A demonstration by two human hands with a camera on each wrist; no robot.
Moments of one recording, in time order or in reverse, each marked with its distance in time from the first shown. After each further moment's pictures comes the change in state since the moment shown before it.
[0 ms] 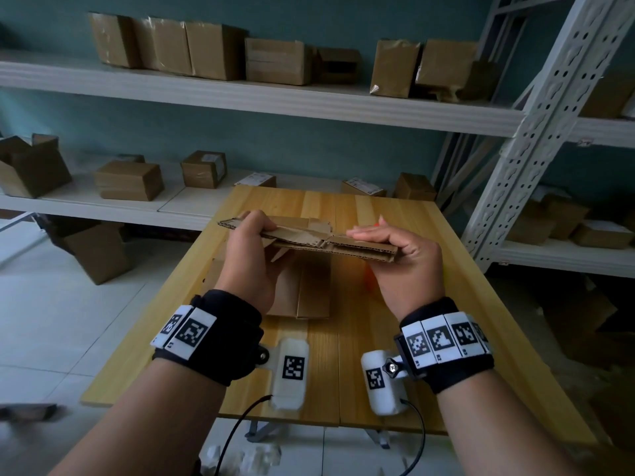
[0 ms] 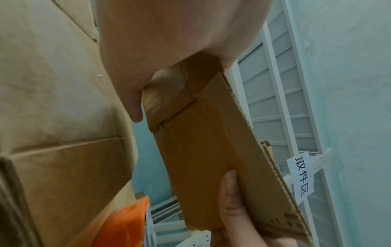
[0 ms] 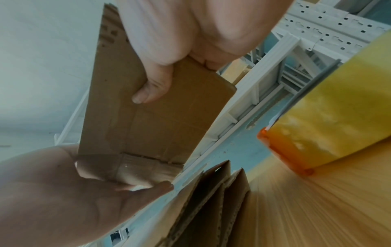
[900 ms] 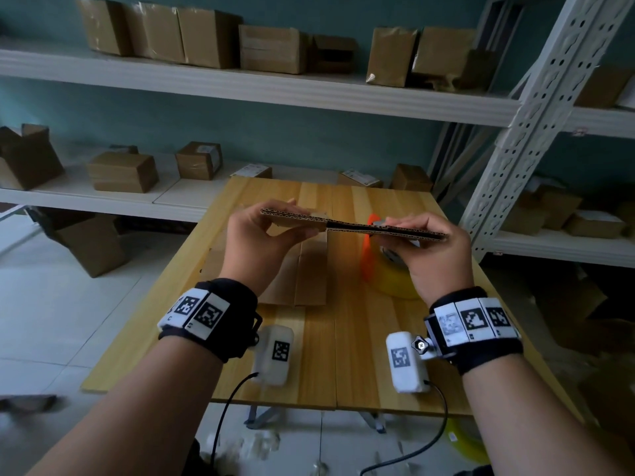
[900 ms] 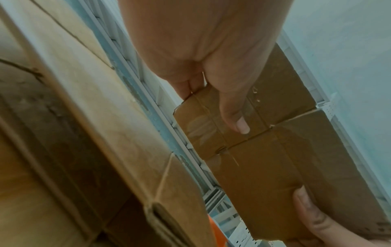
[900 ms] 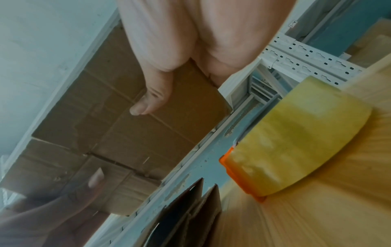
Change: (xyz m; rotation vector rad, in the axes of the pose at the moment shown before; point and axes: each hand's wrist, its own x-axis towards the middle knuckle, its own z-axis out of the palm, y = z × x) left_hand 0.020 -0.020 -0.022 0.659 -0.267 0.644; right_hand 0.001 0.004 -0.038 0.143 0.097 0.257
